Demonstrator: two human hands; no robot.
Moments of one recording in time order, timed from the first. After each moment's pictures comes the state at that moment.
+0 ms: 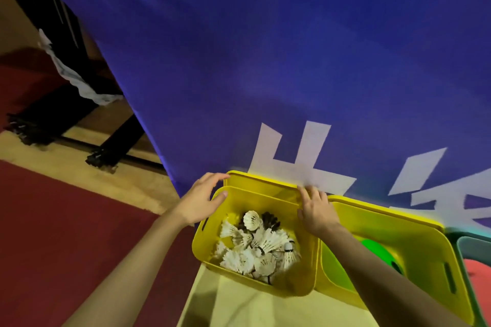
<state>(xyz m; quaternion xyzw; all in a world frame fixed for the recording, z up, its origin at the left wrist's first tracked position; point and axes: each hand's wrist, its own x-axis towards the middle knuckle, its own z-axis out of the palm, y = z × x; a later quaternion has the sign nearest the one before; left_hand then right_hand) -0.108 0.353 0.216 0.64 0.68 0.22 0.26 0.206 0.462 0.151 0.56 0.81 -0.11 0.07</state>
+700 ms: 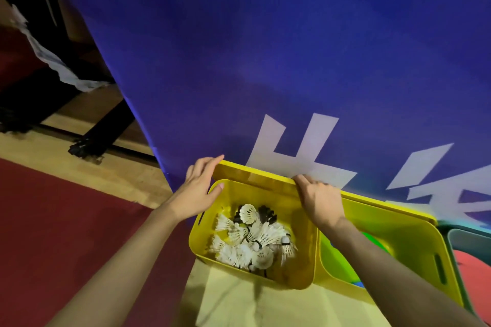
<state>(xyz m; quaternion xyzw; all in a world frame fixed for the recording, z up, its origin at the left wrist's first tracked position) -0.120 0.357 0.197 0.66 0.68 0.24 0.22 0.198 0.449 0.196 0.50 0.87 0.06 -0.02</state>
